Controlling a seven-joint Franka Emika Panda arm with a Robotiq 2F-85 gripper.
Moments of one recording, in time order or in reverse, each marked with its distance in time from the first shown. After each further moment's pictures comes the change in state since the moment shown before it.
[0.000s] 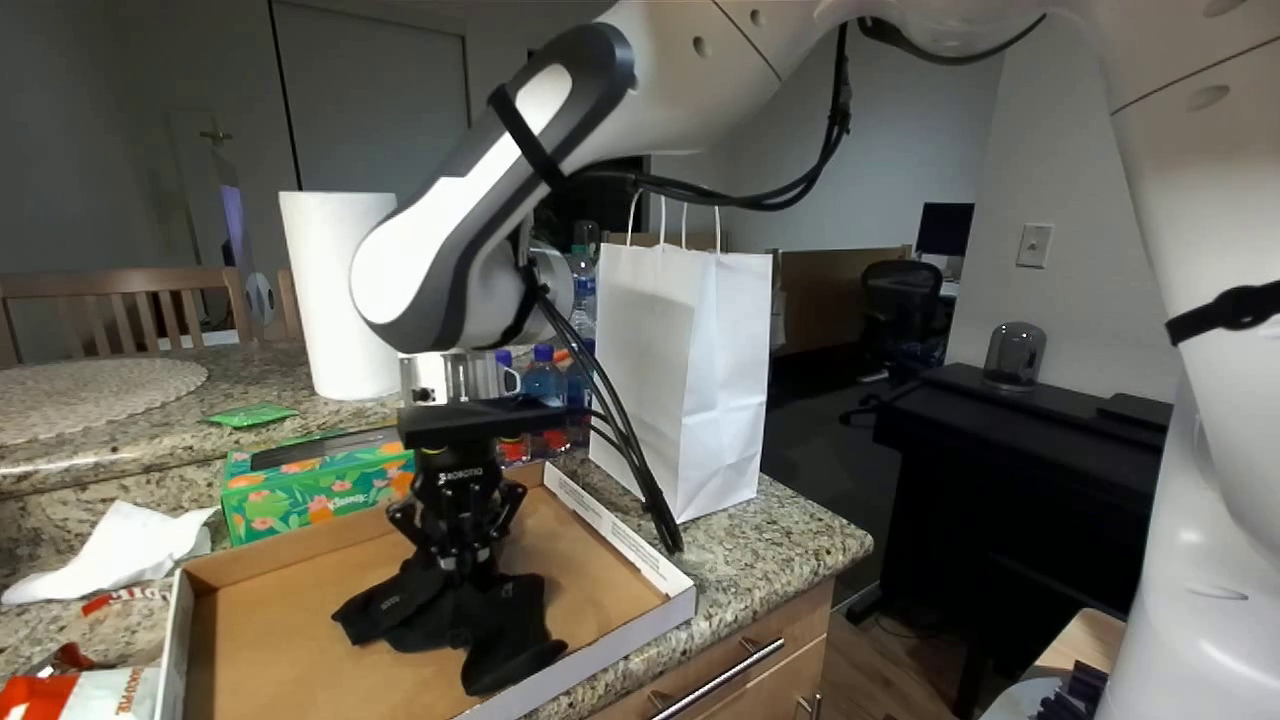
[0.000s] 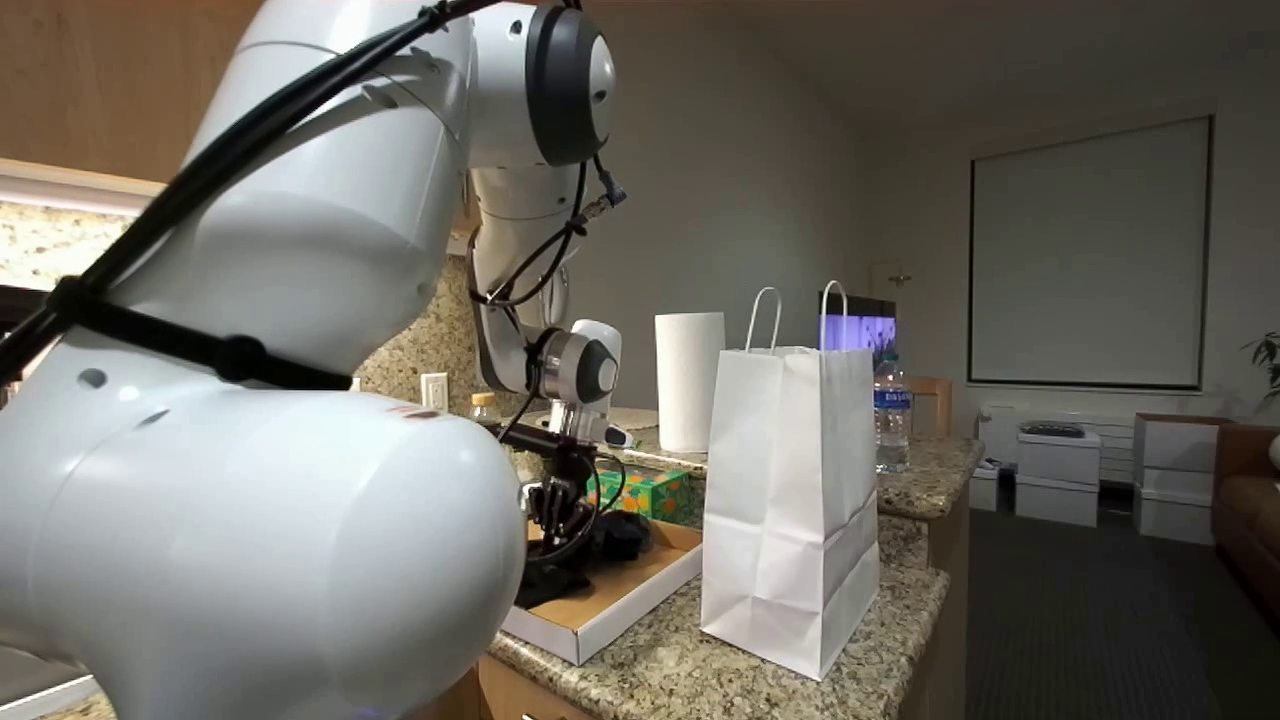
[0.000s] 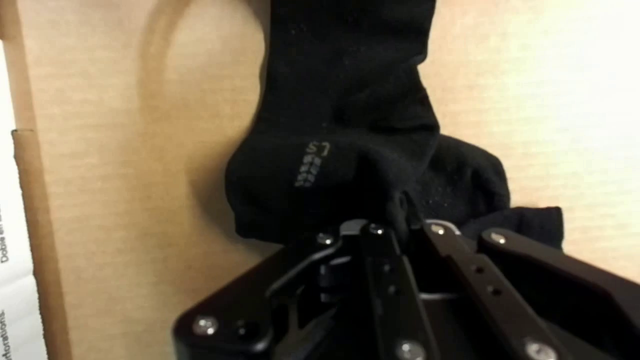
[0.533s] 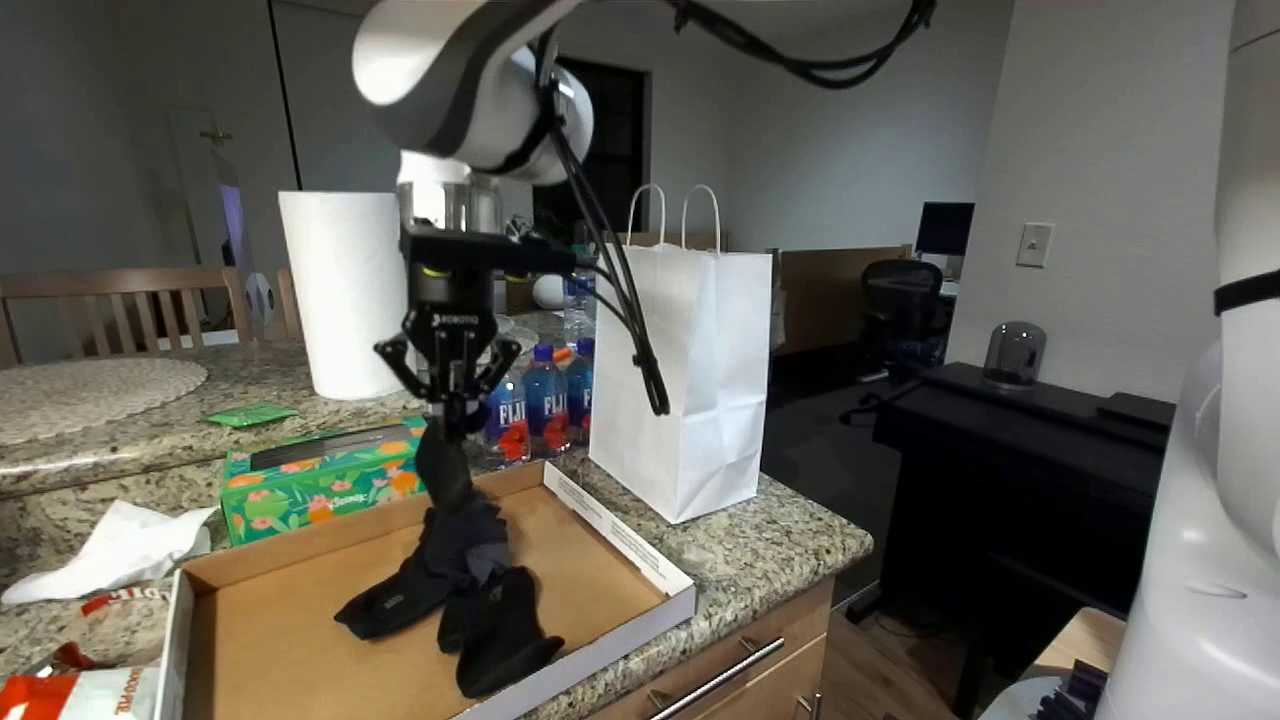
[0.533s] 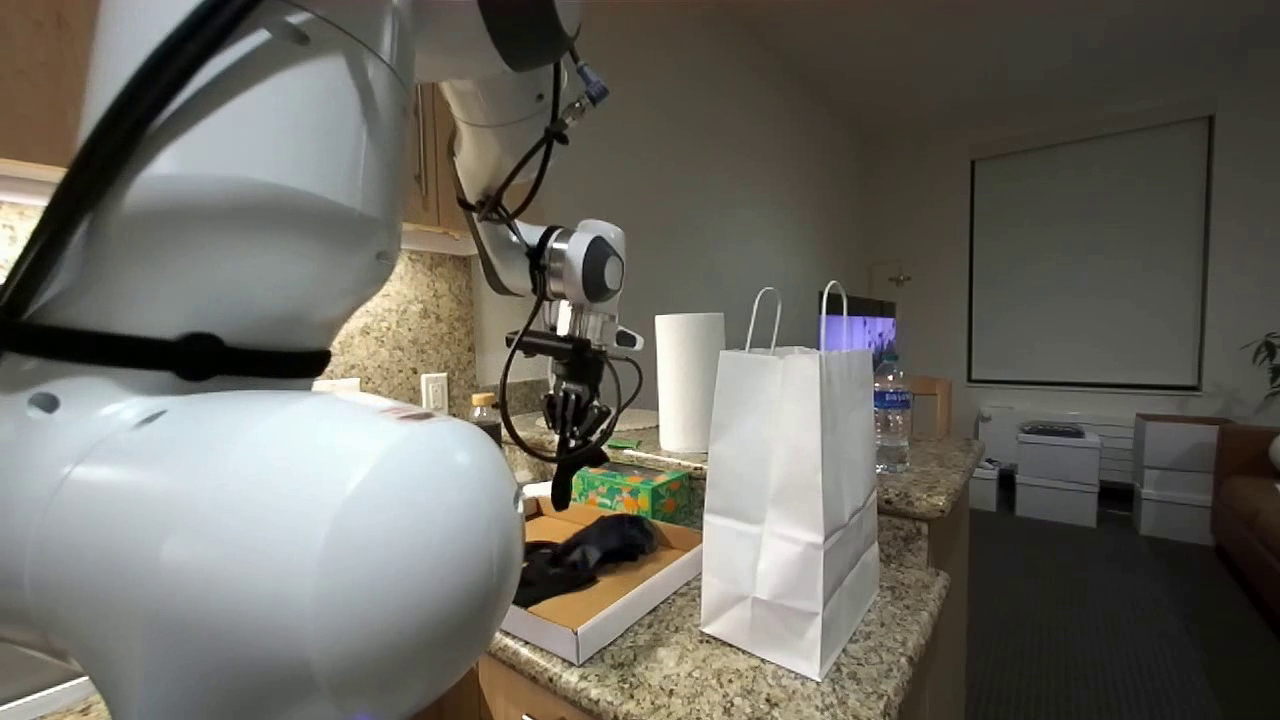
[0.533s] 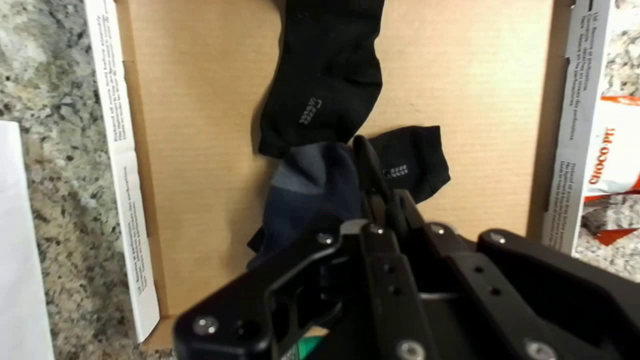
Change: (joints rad) arm -0.027 -0.236 -0.009 0.061 0.008 -0.168 -0.061
